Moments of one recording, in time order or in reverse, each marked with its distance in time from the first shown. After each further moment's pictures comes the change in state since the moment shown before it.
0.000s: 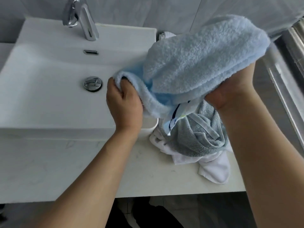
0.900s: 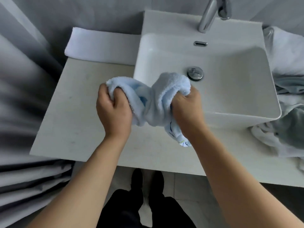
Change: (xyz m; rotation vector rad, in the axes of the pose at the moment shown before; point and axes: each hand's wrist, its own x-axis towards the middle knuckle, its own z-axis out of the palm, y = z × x) left_hand 0.172 -0.040 -0.370 0.200 0.067 0.072; right_hand -0.117 0.335 0.241 -0.999 0.004 -0.049
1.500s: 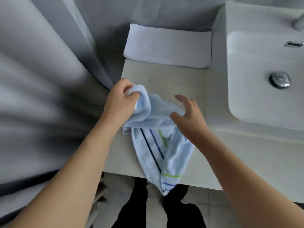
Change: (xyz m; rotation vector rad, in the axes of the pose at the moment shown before) left_hand 0.227 -0.120 -0.158 0.353 -0.510 -0.094; right_hand 0.026 0.024 0.258 -0.407 -0.185 -0.016
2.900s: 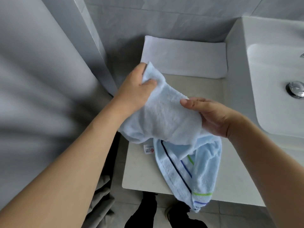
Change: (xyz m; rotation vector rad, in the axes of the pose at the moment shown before) left_hand 0.061 0.018 -0.057 -0.058 -0.212 0.149; right_hand 0.041 -0.063 -0.009 0.779 -0.629 0.227
